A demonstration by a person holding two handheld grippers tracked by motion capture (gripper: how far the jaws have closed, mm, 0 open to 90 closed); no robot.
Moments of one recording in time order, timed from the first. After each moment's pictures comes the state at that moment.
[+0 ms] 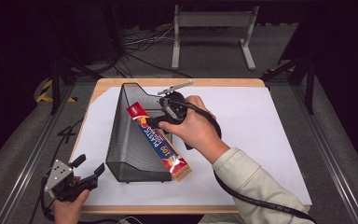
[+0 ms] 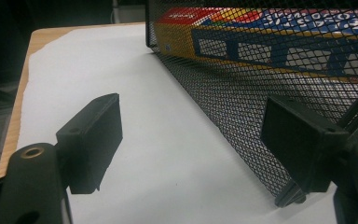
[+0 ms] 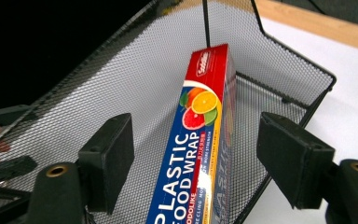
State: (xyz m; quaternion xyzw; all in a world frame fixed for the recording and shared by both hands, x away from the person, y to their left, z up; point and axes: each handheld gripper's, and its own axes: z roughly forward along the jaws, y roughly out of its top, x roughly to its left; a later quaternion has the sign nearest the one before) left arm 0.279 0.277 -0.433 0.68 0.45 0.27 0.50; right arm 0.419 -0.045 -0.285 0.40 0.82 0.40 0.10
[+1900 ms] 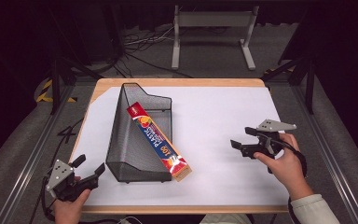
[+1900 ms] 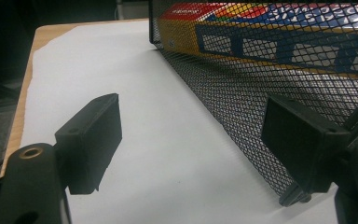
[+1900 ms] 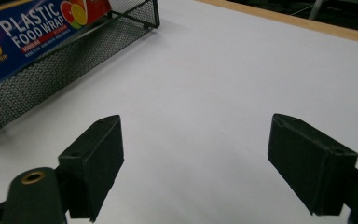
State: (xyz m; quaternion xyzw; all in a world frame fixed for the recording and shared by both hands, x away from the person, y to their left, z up) left arm 0.279 0.275 -0.434 0.68 0.46 0.28 0.50; right arm 0.373 -0.297 -0.382 0.39 0.78 0.44 0.19
